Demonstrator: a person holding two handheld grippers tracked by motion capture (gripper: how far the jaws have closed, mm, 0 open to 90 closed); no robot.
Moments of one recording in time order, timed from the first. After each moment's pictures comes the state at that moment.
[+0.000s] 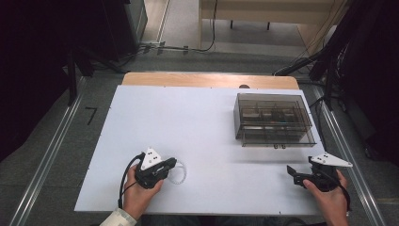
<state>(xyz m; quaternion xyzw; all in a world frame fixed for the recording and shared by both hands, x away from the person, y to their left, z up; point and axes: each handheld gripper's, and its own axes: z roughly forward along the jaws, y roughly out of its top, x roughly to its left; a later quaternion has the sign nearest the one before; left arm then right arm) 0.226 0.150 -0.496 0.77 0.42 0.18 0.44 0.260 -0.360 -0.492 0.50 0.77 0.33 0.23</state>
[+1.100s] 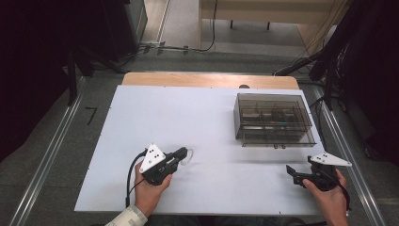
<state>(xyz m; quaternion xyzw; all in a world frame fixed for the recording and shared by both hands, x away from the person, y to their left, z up) 0.229 0.128 -0.479 0.70 0.38 0.21 0.57 0.262 -0.360 -0.493 0.49 0.77 0.33 0.23</state>
